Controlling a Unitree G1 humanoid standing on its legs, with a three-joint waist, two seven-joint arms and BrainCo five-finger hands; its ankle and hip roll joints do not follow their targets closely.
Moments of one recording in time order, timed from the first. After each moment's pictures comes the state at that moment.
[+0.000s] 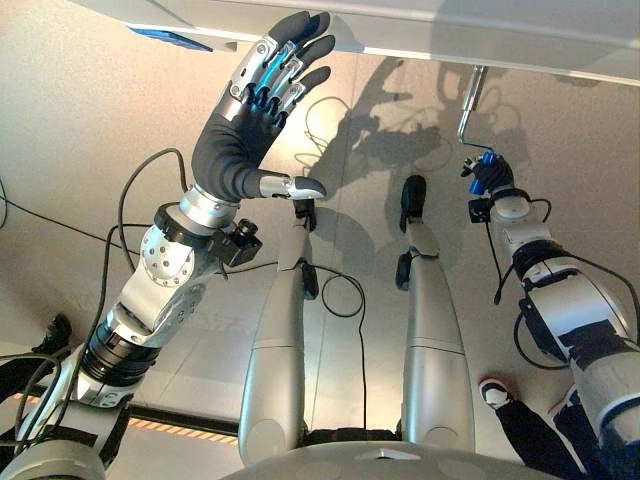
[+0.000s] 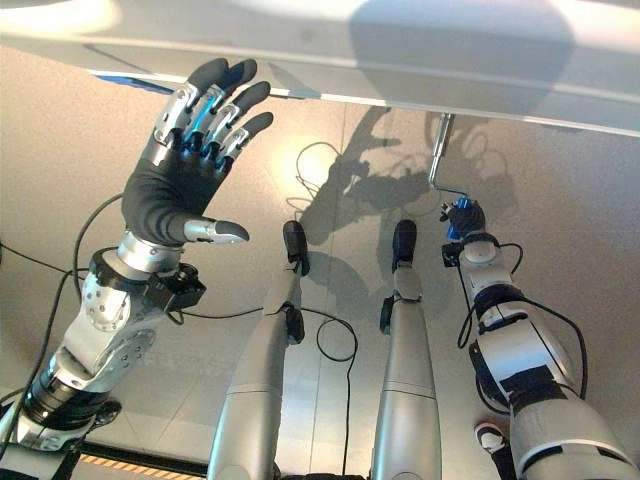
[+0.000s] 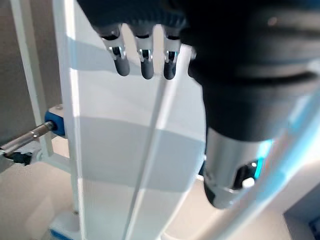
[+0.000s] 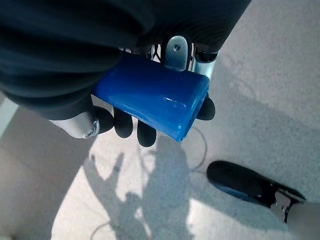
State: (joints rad) left arm -0.45 0.64 -0.32 -0.42 -0.64 -0.34 -0.02; right arm -1.00 -0.47 0.37 1.33 0.32 -0.12 -0.16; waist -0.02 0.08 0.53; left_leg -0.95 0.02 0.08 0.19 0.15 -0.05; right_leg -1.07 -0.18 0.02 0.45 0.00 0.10
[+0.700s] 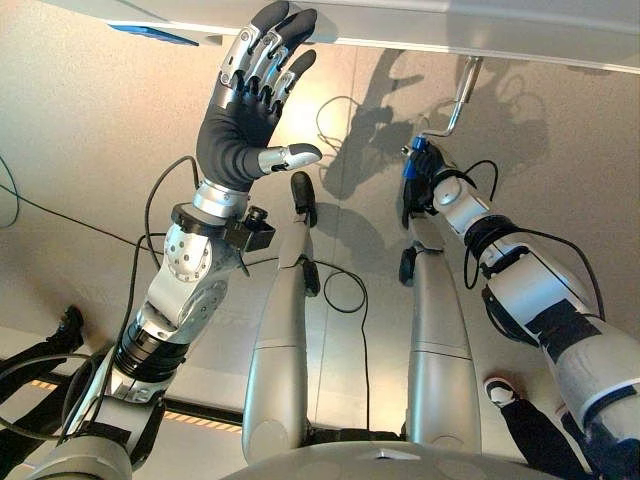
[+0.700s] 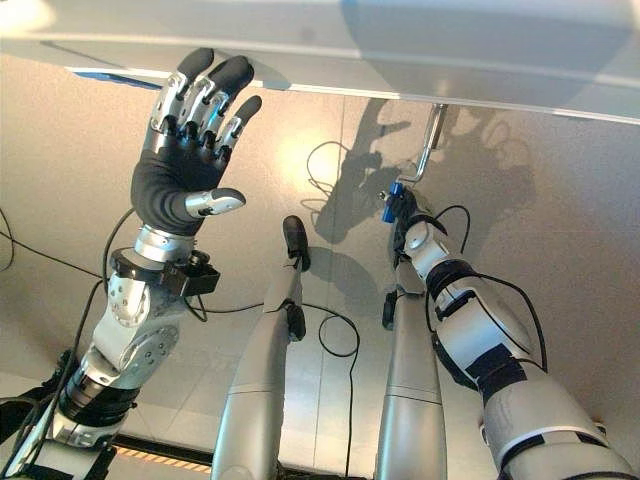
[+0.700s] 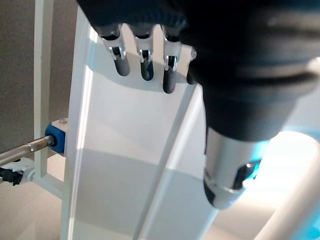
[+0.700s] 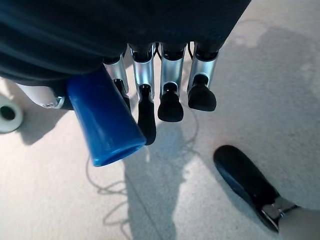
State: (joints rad) left arm -0.44 0.53 -0.29 -0.40 -0.64 -0.31 0.06; right arm -1.12 -0.35 0.62 1.25 -0.06 0.02 -0.19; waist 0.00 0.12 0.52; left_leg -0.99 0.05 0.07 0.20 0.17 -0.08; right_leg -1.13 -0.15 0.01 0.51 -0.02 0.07
